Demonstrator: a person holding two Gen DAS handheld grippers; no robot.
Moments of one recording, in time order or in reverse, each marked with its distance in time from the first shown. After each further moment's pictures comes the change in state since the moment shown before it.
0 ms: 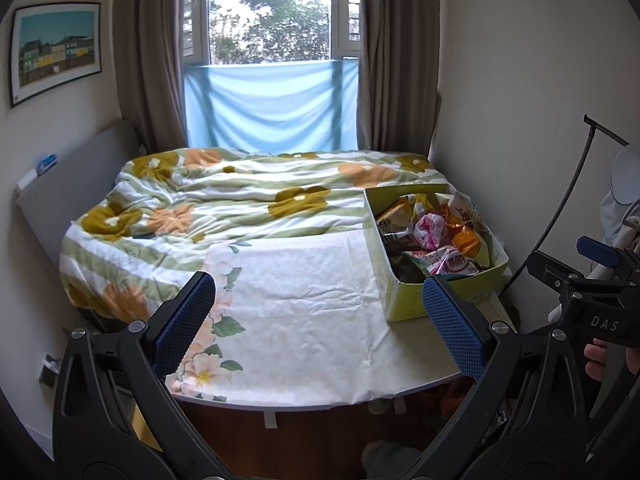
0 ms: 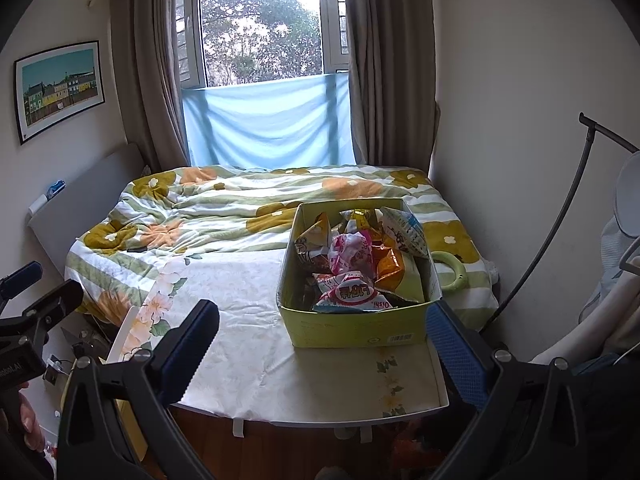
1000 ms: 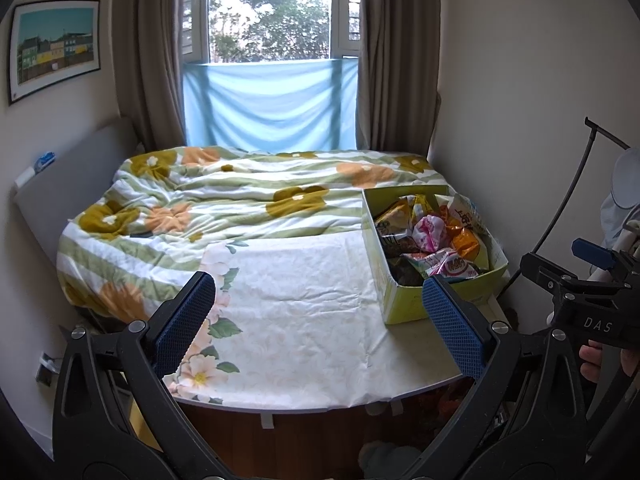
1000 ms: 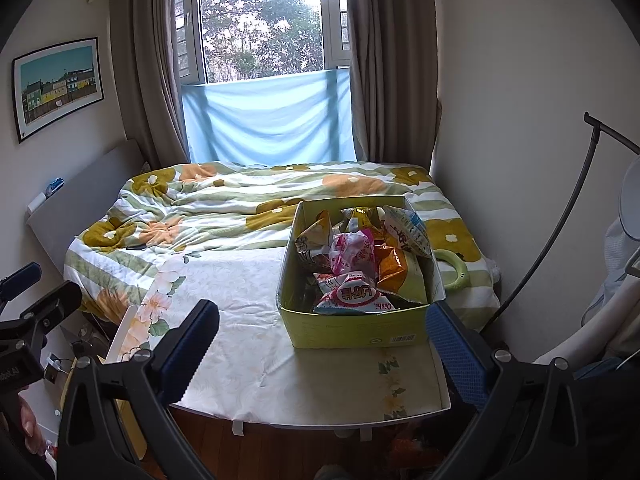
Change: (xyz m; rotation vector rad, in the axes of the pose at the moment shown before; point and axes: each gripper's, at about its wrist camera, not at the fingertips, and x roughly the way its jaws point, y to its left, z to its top) left arm 0.005 0.001 0.003 -0.008 0.000 -0.005; right arm 0.008 0.001 0.002 -0.002 0.008 0.001
